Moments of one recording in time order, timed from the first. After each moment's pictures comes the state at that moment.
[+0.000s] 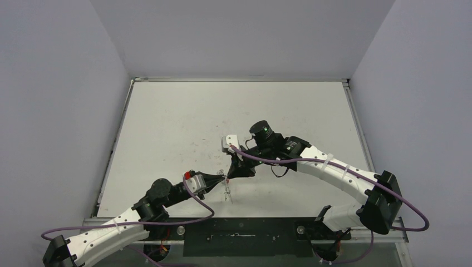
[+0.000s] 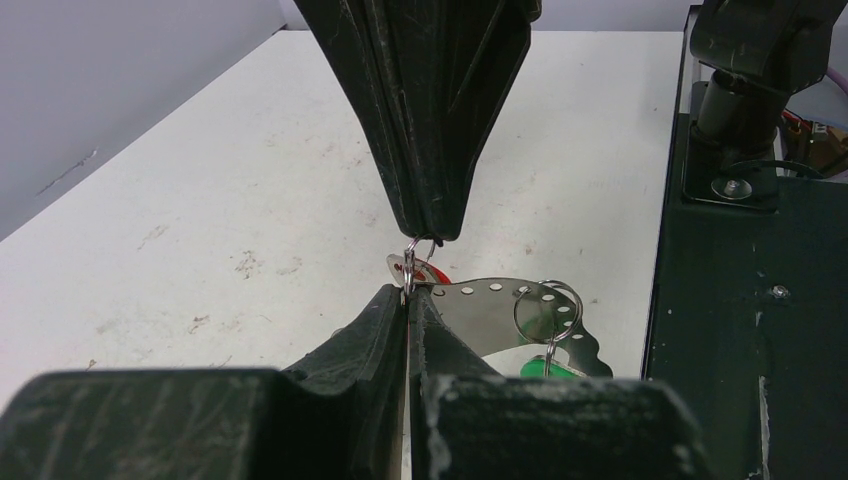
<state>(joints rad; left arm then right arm) -0.93 0.45 0.12 0.41 0.24 0.12 0.89 1.36 1.09 -0.46 -0.77 -0.37</state>
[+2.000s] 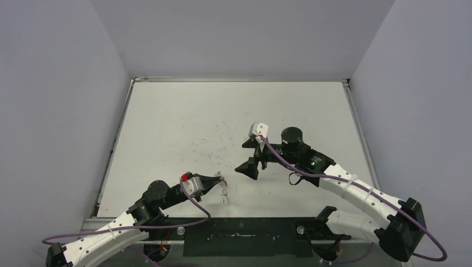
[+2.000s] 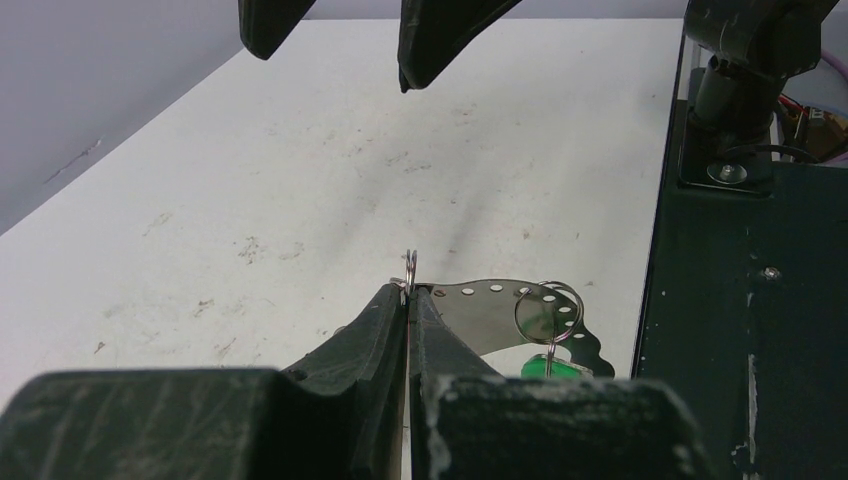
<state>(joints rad) -0.93 0.32 0.12 0.26 0.23 0.13 0.76 1.07 0.80 -0.05 -0.57 -0.13</state>
